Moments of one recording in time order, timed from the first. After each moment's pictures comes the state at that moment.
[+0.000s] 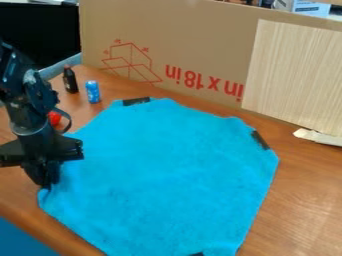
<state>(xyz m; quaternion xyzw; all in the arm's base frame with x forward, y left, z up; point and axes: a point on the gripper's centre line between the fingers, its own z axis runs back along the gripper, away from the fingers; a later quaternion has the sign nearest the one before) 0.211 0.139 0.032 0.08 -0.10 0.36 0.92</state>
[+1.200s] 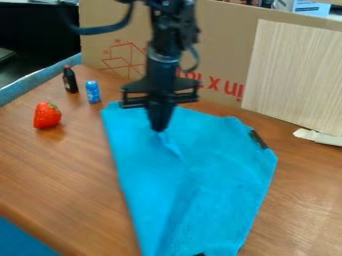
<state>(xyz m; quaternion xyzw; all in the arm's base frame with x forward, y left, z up) 0.338 0.025 0.088 0.06 -0.07 0.41 0.91</state>
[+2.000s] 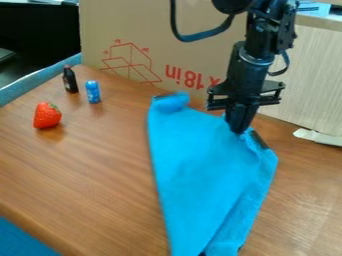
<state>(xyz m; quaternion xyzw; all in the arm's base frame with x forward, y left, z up) 0.395 -0.062 0.082 0.05 -0.08 0.40 0.91</state>
